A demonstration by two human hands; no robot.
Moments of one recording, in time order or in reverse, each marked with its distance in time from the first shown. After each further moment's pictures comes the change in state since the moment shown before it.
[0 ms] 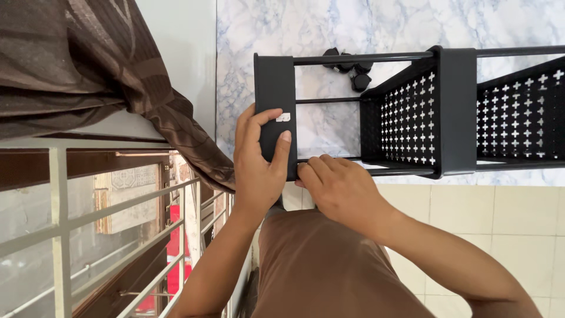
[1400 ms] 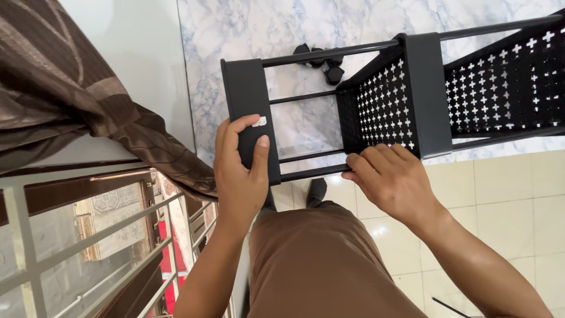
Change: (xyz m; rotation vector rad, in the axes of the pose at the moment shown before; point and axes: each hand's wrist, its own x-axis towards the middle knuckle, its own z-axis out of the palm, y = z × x) left_hand -0.002 0.000 -0.003 -0.010 -0.052 -0.002; right_hand -0.054 0.031 -0.043 -0.239 0.123 0.097
